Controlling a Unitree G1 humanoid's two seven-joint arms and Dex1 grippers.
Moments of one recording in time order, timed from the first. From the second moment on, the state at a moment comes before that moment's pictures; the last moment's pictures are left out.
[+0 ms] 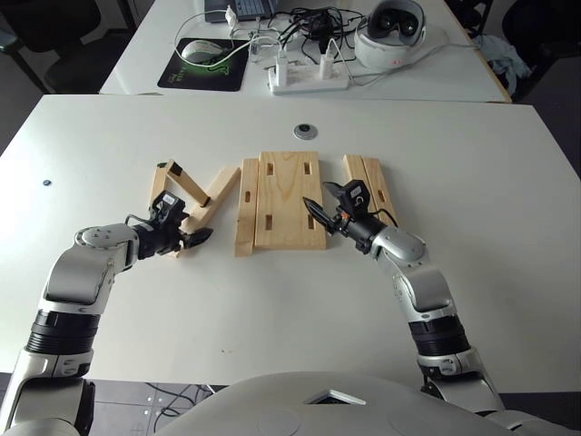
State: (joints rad) left arm -0.13 0.69 -0.02 -0.14 -0.29 0.83 -0.64; right arm -0.13 -0.21 0.17 -0.08 0.13 0.30 0.48
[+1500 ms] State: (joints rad) left arm -0.21 0.69 0.09 0.15 -0.25 0.53 -0.71; right arm -0.19 -0.20 0.12 -0.03 0.15 0.30 0.46
